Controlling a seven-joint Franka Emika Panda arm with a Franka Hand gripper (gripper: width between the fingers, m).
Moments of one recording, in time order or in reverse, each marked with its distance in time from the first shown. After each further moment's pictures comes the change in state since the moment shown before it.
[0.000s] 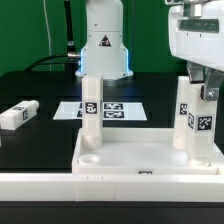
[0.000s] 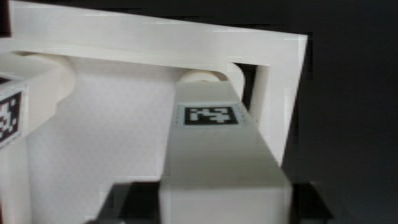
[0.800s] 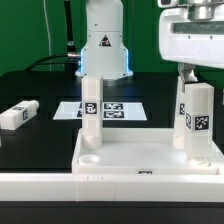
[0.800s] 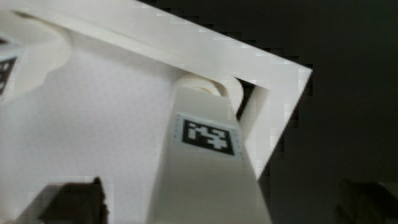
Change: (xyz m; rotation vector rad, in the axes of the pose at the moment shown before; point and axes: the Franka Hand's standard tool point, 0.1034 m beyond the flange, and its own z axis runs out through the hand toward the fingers) arm -0.005 -0.001 0.003 0.011 0.008 -0.338
